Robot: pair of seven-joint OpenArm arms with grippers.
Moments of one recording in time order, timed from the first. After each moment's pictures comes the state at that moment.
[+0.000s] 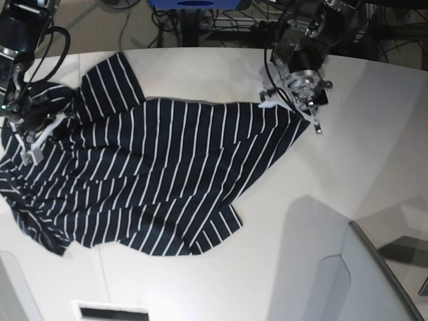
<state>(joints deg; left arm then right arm) 15.7 -12.8 17.6 91.8 50.4 -35.2 56.2 -0.8 12.3 26.8 60.7 3.3 35.8 -34.6</state>
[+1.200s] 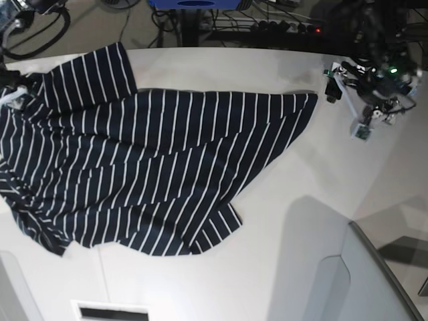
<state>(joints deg) 20.2 -14.6 -25.5 102.6 -11.7 -36.0 57.7 -7.7 -2.1 59.8 91.3 3.2 37.0 -48.8</state>
